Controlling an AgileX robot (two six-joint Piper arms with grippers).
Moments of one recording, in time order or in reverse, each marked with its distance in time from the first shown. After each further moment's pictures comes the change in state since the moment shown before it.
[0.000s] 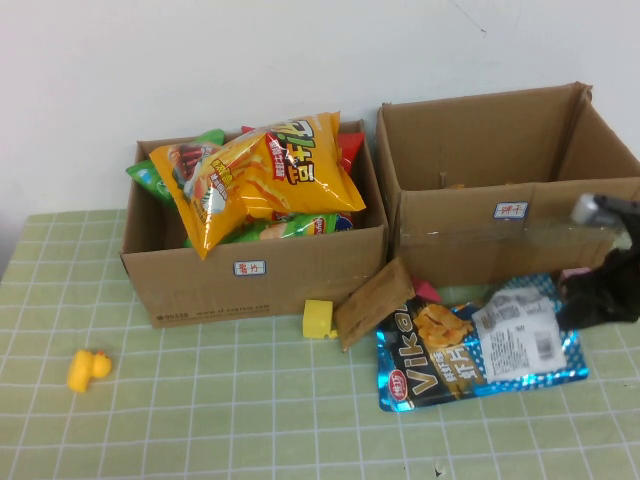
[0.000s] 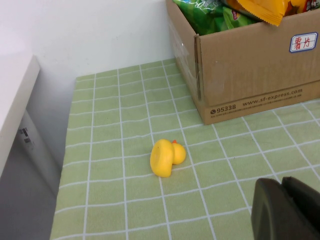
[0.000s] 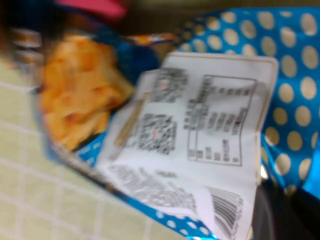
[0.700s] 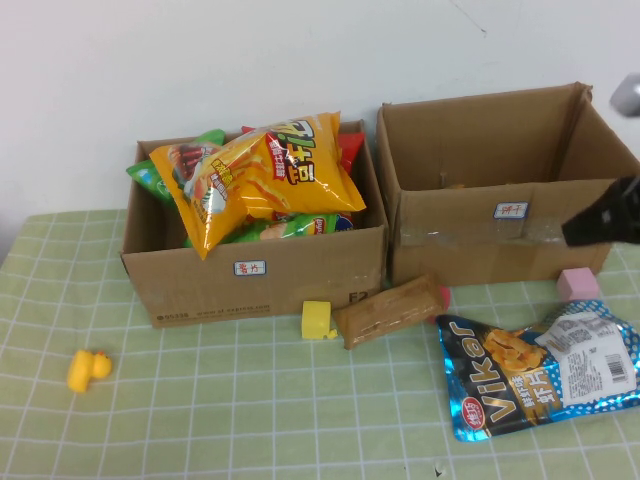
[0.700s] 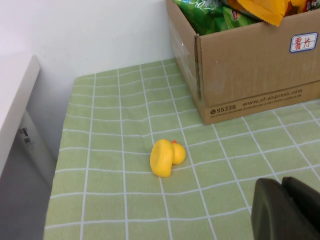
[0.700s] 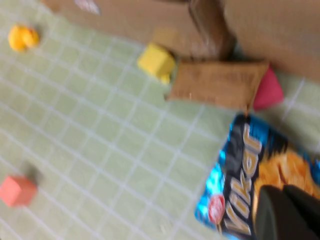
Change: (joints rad) right arm 0.028 -0.411 0.000 0.068 0.213 -0.121; left arm 0.000 0.000 0.000 0.000 0.000 -0.002
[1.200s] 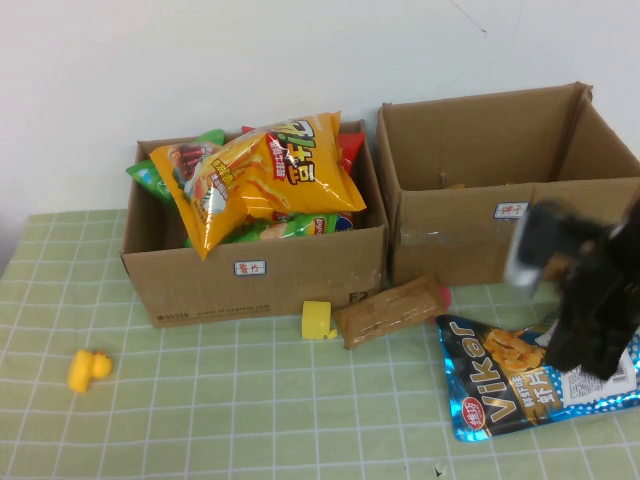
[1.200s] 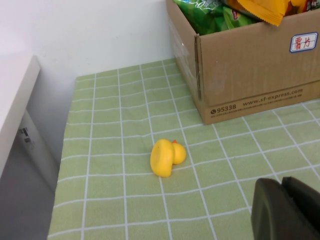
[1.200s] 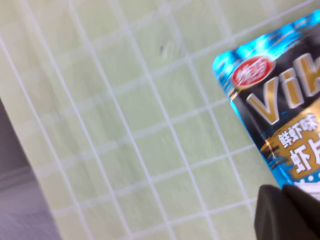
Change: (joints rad) right arm 0.252 0.120 0.000 -0.485 0.112 -0.207; left arm 0.000 0.000 0.000 0.000 0.000 0.000
